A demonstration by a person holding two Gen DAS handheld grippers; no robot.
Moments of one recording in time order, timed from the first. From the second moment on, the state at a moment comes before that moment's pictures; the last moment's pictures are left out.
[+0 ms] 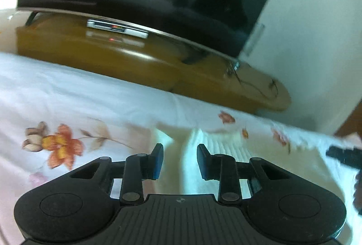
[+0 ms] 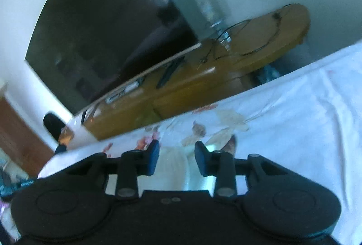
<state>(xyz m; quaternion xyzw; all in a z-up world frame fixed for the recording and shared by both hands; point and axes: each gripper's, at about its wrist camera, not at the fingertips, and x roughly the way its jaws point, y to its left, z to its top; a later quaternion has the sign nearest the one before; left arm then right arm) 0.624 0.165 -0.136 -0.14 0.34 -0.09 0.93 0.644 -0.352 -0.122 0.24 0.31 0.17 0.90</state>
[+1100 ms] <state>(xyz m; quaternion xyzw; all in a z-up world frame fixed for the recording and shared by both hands) 0.669 0.151 -0.148 -0.09 0.32 -0.12 0.93 0.660 -0.319 -0.107 0.09 0.29 0.17 0.94</state>
